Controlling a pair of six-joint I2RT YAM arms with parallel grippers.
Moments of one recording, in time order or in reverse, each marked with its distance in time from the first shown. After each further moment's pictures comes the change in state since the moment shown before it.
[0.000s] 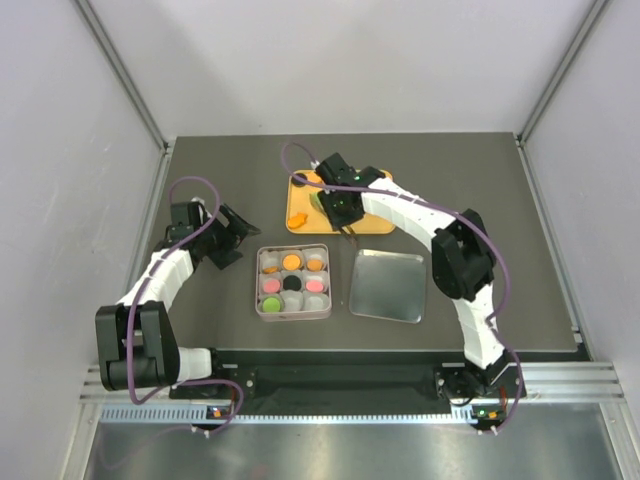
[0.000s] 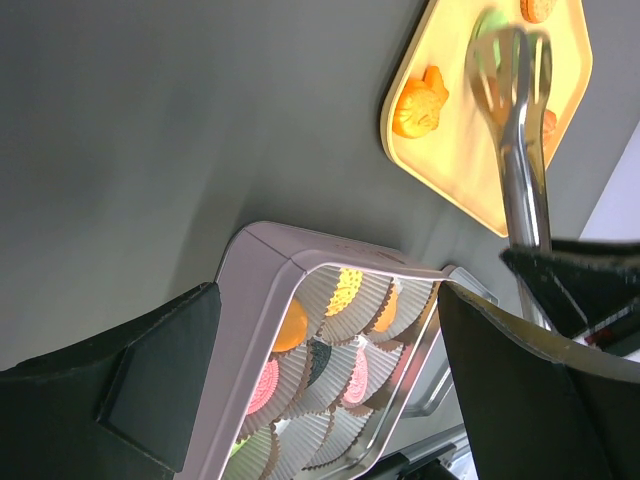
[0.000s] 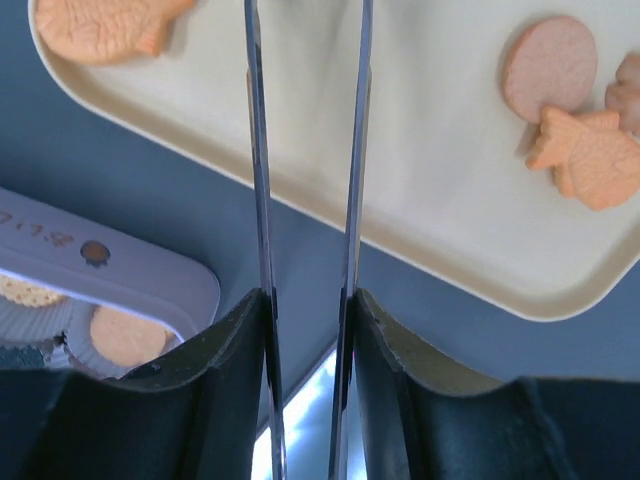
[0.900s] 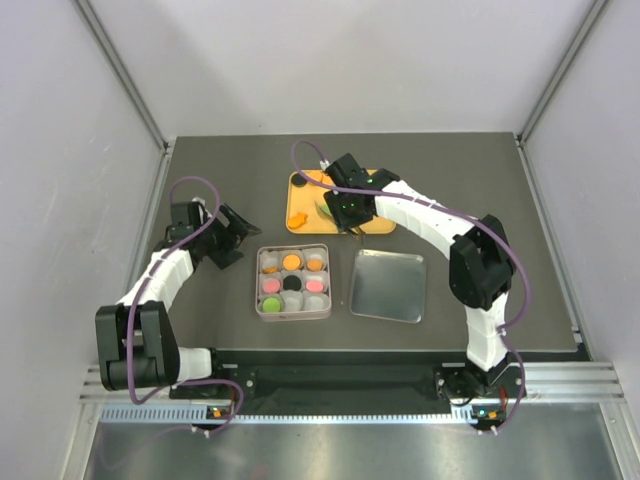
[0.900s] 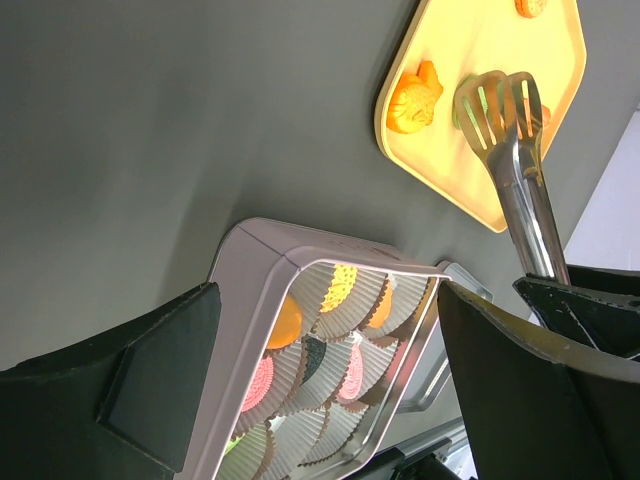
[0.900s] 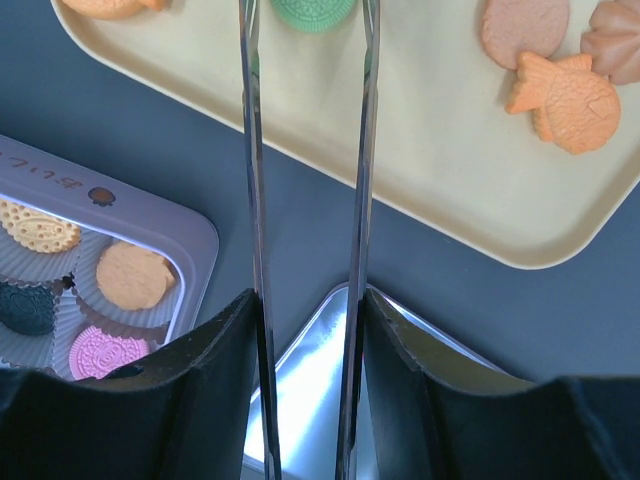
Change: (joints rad) left arm 0.000 0.000 0.000 0.002 0.015 -0.006; right arm -0.008 -0.180 -0.192 0.045 -0.018 0.014
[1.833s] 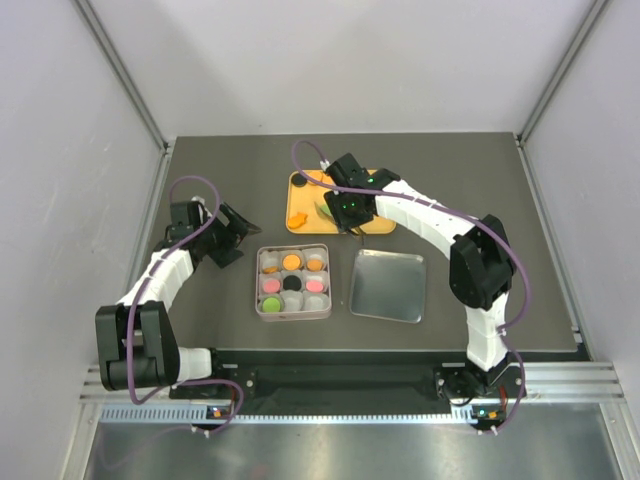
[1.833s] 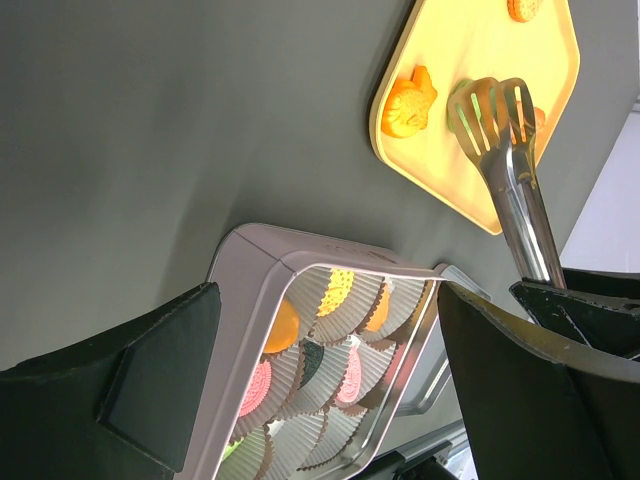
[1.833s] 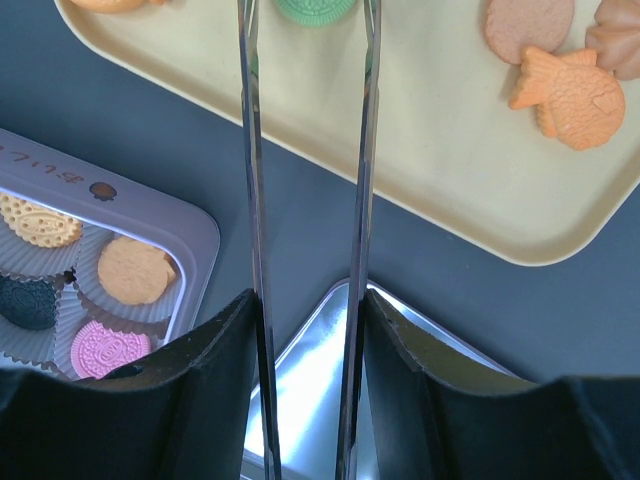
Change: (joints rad) left arm 0.000 0.000 0.000 0.014 0.000 0.000; right arm -0.003 0.000 0.001 -0.009 -0.010 0.000
